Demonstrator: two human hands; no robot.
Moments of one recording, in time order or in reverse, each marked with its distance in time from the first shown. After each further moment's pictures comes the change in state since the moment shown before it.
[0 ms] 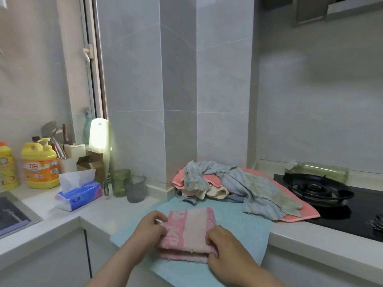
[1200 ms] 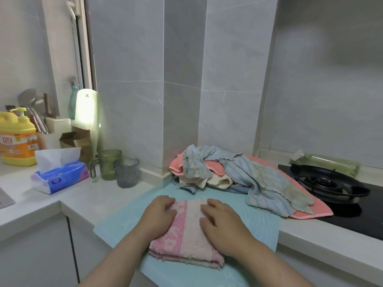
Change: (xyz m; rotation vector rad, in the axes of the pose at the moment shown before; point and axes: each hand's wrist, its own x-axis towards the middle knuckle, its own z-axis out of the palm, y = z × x) left_hand 0.070 -0.015 0.032 0.495 0.014 0.303; right_hand 0.059 0.002 -0.003 -0.114 -0.139 0.190
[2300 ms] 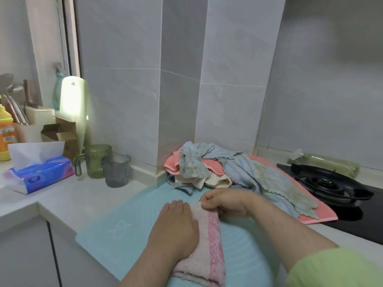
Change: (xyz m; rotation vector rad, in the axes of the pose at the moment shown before) left_hand -0.009 0.038 0.038 0.506 -0.141 0.140; right_hand 0.102 0.054 -0.018 0.756 -0.606 0.215
